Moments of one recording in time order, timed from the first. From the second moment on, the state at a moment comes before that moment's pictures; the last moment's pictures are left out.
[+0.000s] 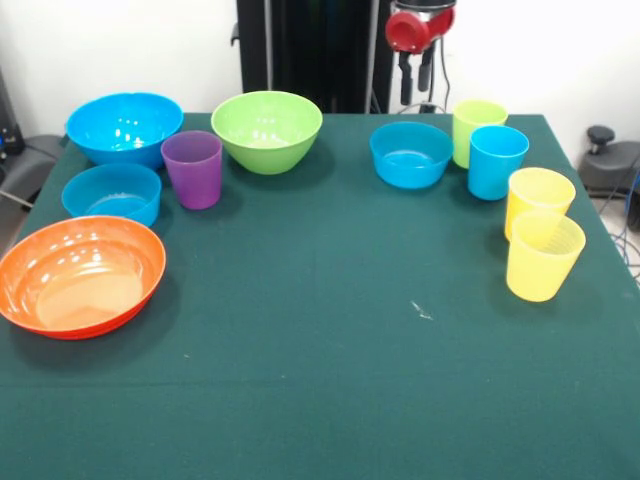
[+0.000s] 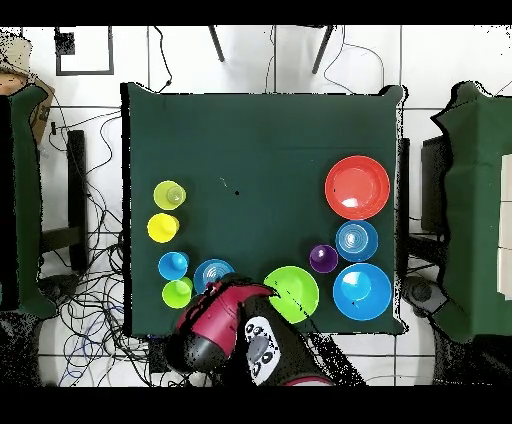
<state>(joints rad) -0.26 -0.86 0.34 2.21 -0.90 0.22 1.62</state>
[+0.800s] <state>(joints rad) -0.40 -0.82 0.52 2.16 -0.90 0.37 1.62</state>
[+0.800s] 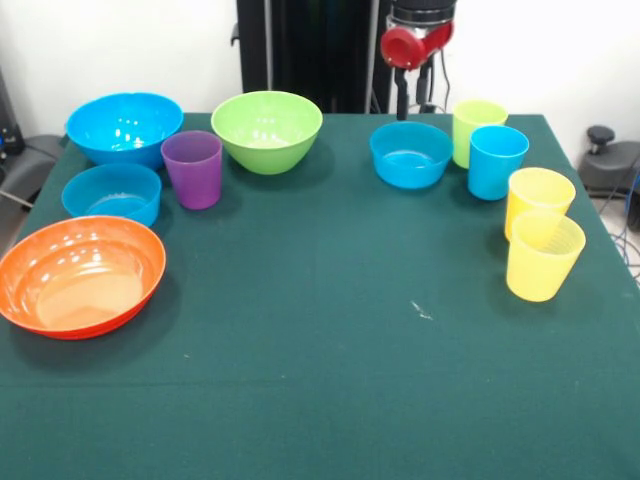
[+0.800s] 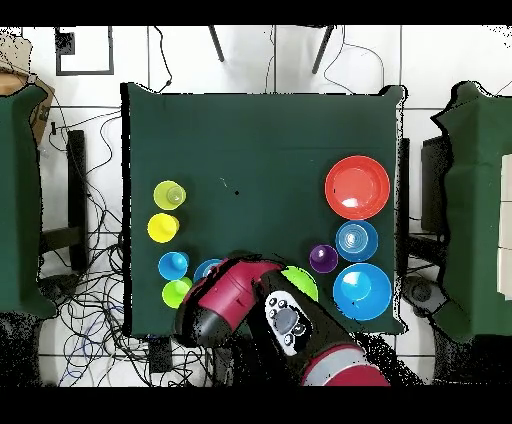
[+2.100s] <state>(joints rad) -0.56 -0.62 0.72 1.94 -0.90 0.66 1.48</state>
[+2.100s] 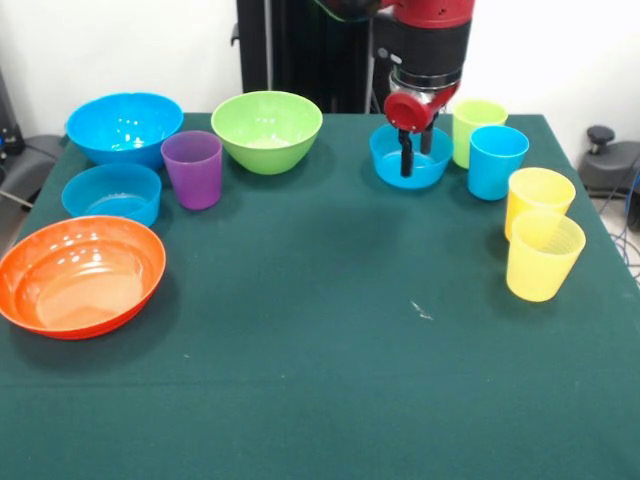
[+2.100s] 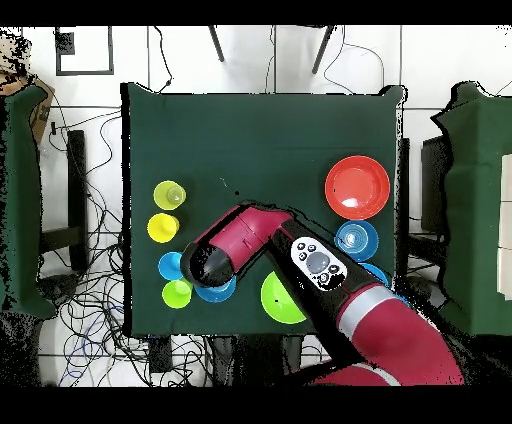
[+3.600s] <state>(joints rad) -0.56 -0.45 0.70 1.94 -1.02 0.66 1.48</state>
